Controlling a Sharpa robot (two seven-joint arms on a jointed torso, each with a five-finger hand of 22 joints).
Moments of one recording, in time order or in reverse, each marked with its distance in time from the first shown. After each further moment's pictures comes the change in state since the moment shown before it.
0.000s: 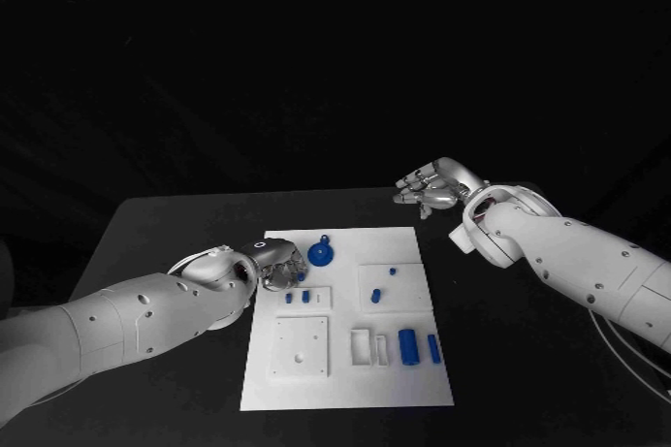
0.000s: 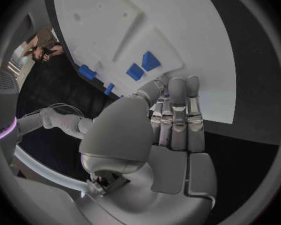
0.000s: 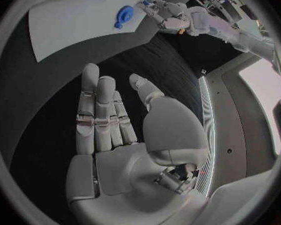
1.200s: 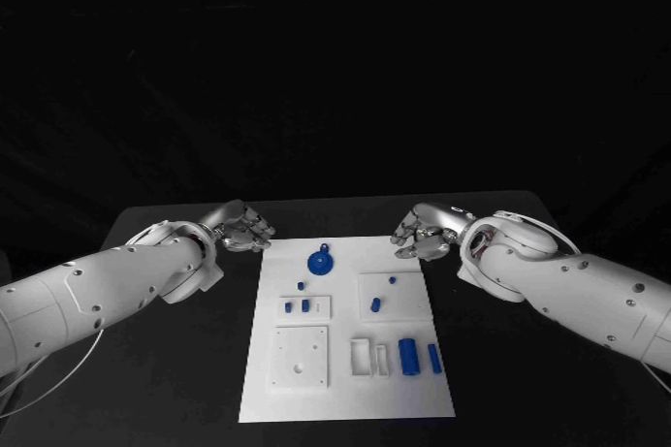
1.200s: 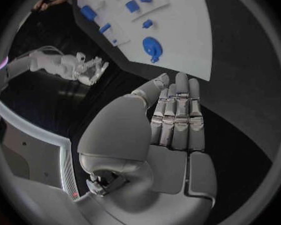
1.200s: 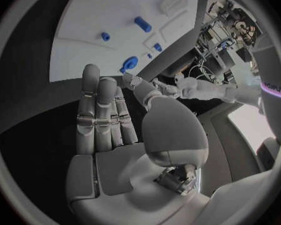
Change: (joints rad) left arm 0.089 -0.137 0.078 0.027 0.514 -0.001 0.072; left_hand -0.046 -0.004 0.068 0.018 0.014 0.049 0.050 -0.001 -0.001 -0.020 0.070 -0.009 -0.005 -0.119 0.043 -0.547 -0.230 -0.031 -0.191 0.049 -0.194 -0.126; right arm -0.034 -0.081 -0.066 0.164 -0.387 0.145 -0.034; right_hand 0.030 -0.002 0.126 -0.090 -0.072 0.123 -0.030 0.000 0.000 0.071 -0.025 -0.005 -0.001 0.020 -0.016 0.025 0.009 0.007 0.002 -0.013 0.066 0.024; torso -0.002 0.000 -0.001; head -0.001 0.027
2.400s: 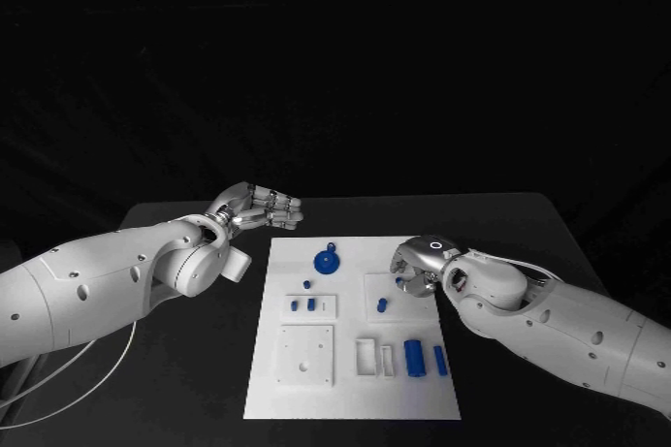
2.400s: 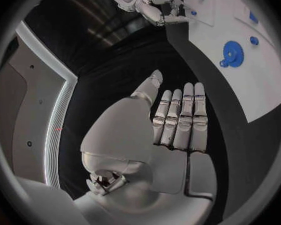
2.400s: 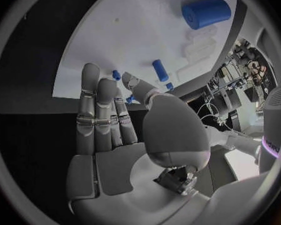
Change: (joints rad) left arm 0.035 -0.061 0.003 0.177 0.600 0.050 0.170; left_hand 0.034 0.058 -0.295 0.039 -0.015 -0.044 0.012 0.000 0.000 -0.146 0.046 0.004 0.001 -0.048 0.106 -0.456 -0.070 -0.015 0.053 0.108 -0.131 -1.051; right arm -0.046 0.079 -0.100 -0.025 -0.369 -0.050 -0.149; right_hand 0.019 -0.050 0.171 0.043 -0.216 -0.035 0.000 0.000 0.000 -0.027 0.003 0.000 0.000 0.030 0.002 -0.010 -0.006 -0.008 0.000 0.000 0.068 -0.080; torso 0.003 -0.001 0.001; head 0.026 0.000
